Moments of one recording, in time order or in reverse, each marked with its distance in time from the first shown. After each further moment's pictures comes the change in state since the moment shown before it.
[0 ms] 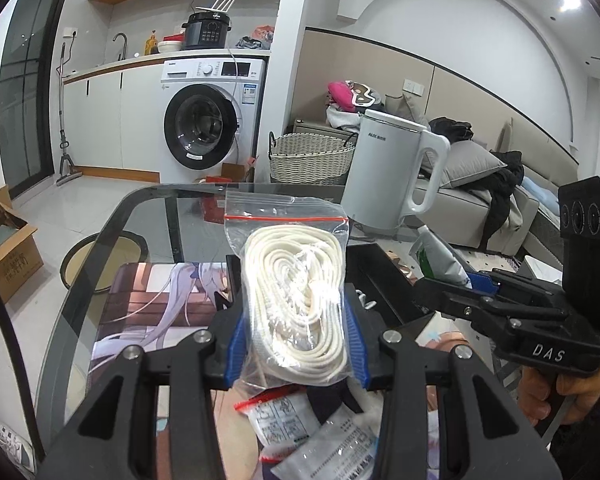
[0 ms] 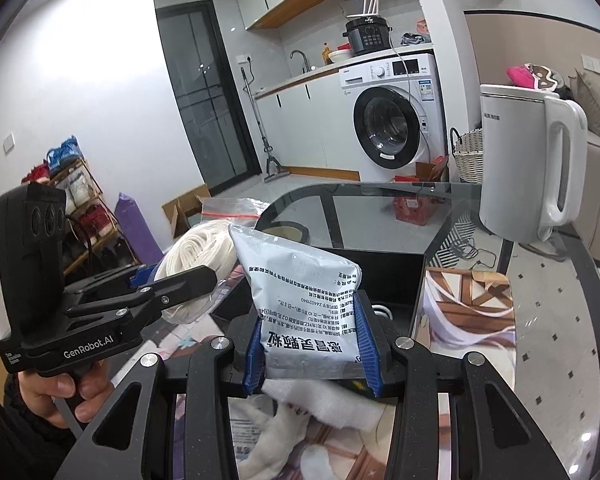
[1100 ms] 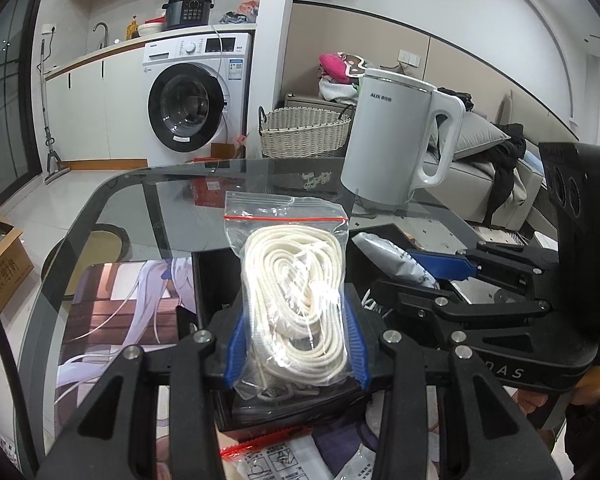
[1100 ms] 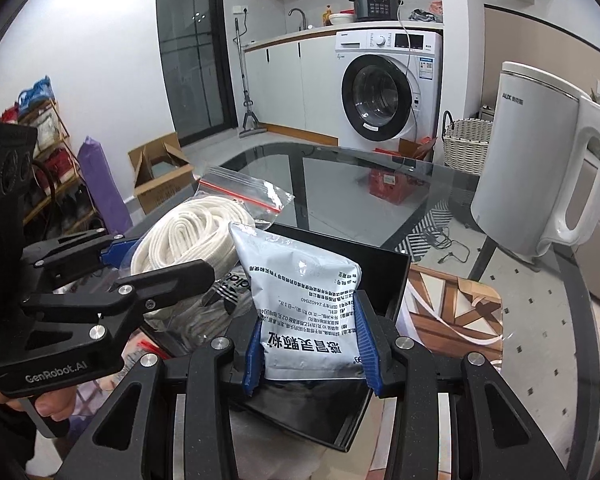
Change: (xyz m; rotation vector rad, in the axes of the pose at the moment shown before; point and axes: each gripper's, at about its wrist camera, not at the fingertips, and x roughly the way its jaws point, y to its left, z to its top) left arm 0.070 -0.006 0.001 0.046 0.090 -0.015; right arm 0.081 -0.023 0.010 -0.131 0.148 -0.131
